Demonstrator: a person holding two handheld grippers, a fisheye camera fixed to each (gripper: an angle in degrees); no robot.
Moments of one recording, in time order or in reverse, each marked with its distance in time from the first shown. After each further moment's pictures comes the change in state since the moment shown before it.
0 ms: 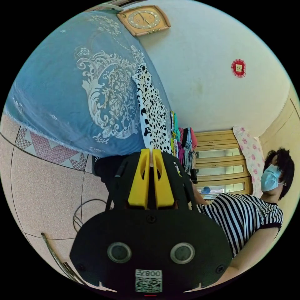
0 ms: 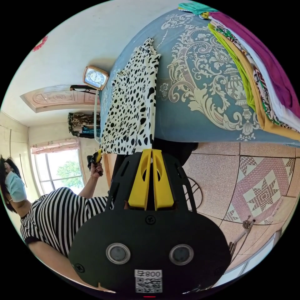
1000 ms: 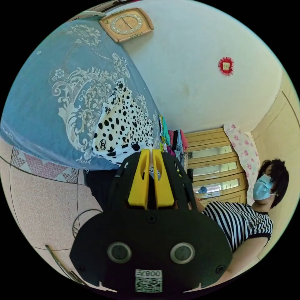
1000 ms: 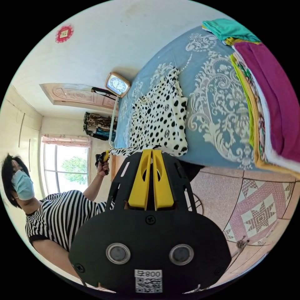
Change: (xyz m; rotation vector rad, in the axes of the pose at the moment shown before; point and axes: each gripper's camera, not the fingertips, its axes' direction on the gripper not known) left arm 0.100 -0.122 0.006 0.026 0.068 0.084; right arm -0.043 -0.115 -0.050 0.110 -0.085 -0.151
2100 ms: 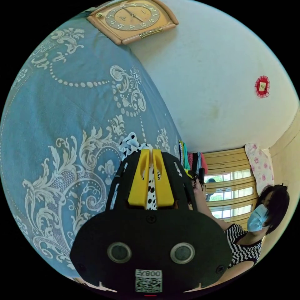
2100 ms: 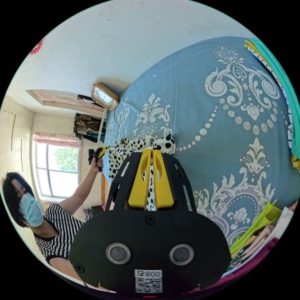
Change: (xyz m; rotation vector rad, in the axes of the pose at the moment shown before) left arm 0.028 -0.413 0.182 0.034 -0.137 -0.034; right arm 0.082 -0.483 0.137 -0.063 0.073 -0.096
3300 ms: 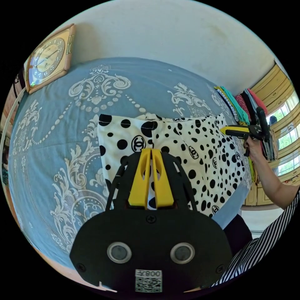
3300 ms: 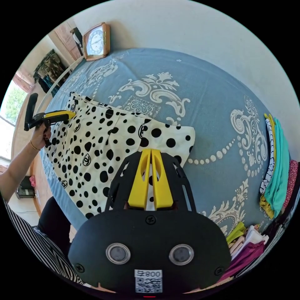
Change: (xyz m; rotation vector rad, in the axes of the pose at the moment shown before) left arm 0.167 -0.054 0.270 -0.190 -0.632 0.510; right arm -0.073 -0.078 0.296 -0.096 0.647 -0.376
